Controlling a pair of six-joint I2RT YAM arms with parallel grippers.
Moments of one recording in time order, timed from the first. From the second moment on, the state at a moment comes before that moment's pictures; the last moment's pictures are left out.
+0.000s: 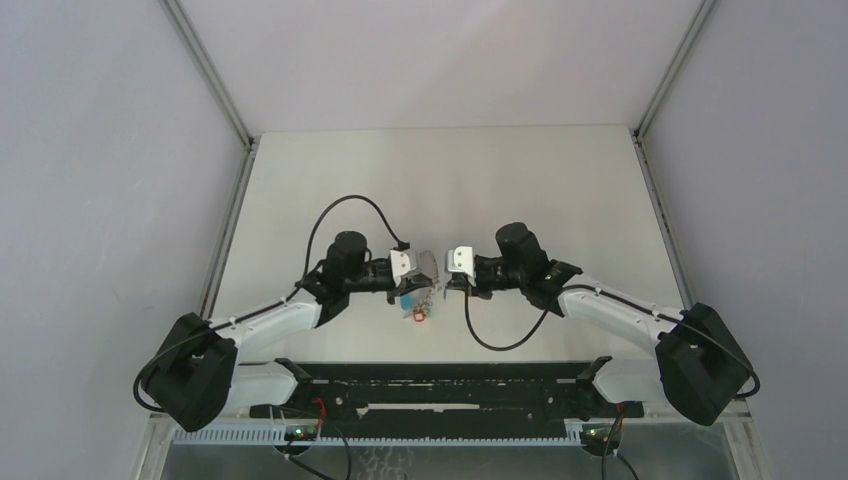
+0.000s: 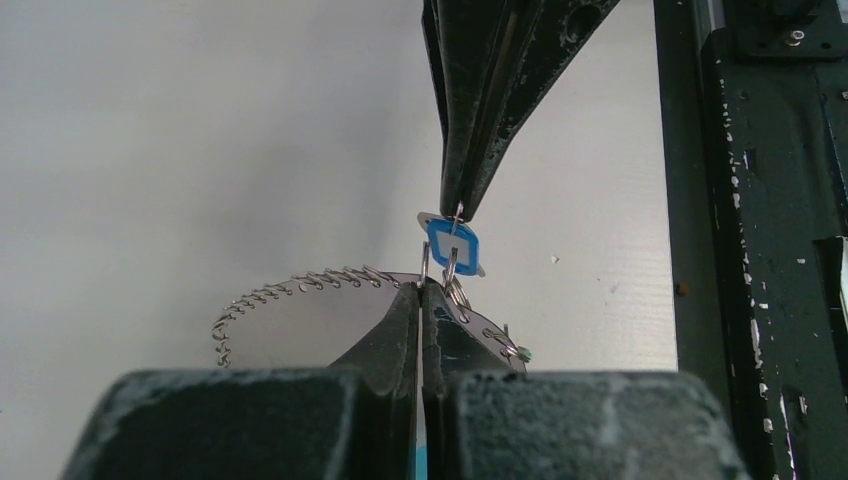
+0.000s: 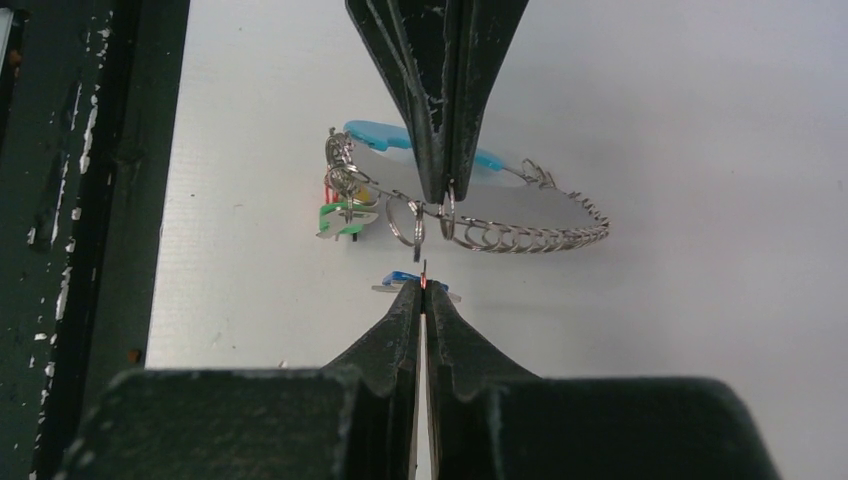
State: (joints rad) left arm -0.61 1.22 0.52 0.31 0.74 0.38; right arm 0.70 1.26 0.67 -0.01 -0.66 -0.63
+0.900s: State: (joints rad) left arm -0.61 1.24 0.52 0.32 0.76 0.37; right arm 0.72 1.26 0.66 0.03 -0.63 -0.65
